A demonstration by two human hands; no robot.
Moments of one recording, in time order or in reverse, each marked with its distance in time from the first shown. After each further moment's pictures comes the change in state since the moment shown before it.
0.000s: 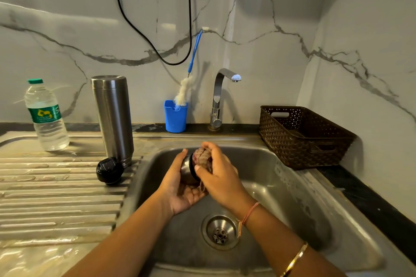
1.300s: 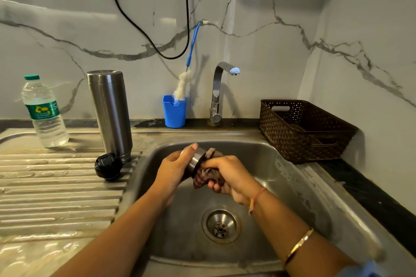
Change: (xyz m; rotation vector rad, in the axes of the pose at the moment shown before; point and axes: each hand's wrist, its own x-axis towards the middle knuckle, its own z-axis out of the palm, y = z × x) left_hand 0.007 0.002 -0.002 0.529 0.105 0.589; right_hand 0.000 -0.010 -0.016 0.534 -0.095 0.556
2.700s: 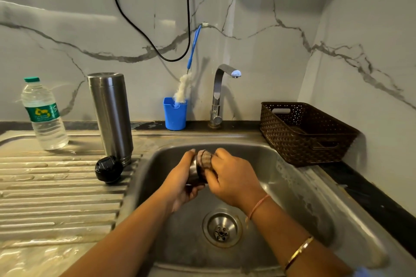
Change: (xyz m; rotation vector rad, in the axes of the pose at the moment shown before) left_hand -0.009 0.003 0.010 -0.062 -0.084 -0.337; right_hand 0.020 0.020 -0.018 -1.185 0.263 -0.986
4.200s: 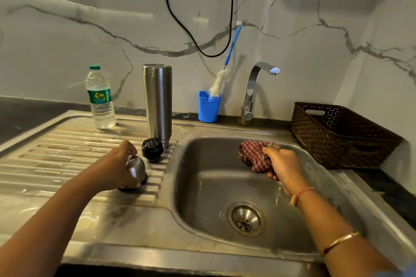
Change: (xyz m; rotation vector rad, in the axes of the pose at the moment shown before) left_hand -0.076 0.037 -0.179 1.280 0.404 0.259; right_hand -0.001 0.024 -0.001 0.775 0.032 0.947
